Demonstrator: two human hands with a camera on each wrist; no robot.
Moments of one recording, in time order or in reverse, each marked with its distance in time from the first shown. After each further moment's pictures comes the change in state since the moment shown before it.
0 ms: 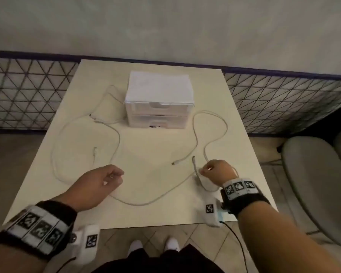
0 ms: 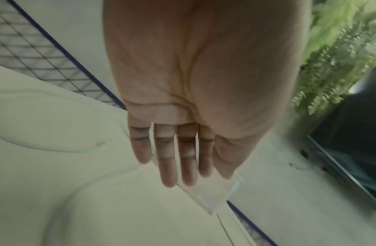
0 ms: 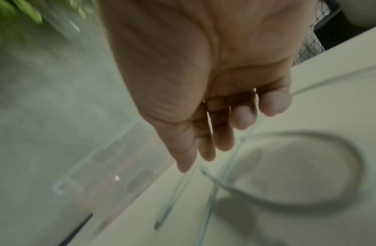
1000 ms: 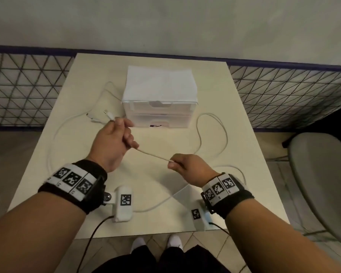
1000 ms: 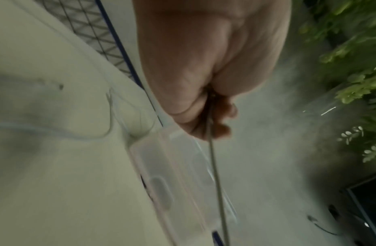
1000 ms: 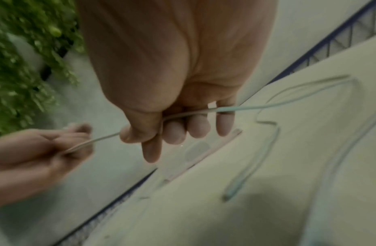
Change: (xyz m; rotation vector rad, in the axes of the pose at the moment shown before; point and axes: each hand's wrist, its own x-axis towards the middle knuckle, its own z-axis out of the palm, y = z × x) left_hand 0.093 0.067 -0.005 -1.018 0.328 0.024; right_hand 0.001 -0.074 0.021 -0.057 -0.162 -0.631
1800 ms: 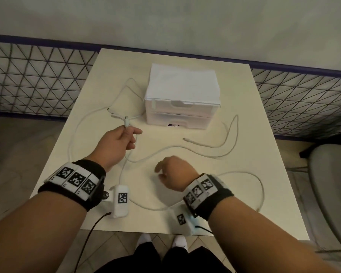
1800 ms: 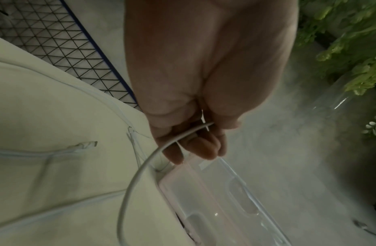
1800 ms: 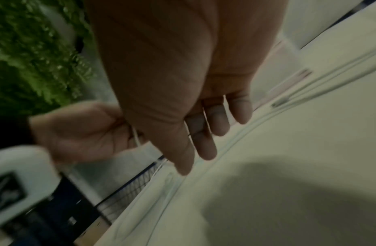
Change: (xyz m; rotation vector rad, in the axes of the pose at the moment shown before) left_hand 0.000 -0.006 -0.061 0.515 0.009 -0.032; right_hand 0.045 -0.057 0.051 -0.179 -0.147 0.055
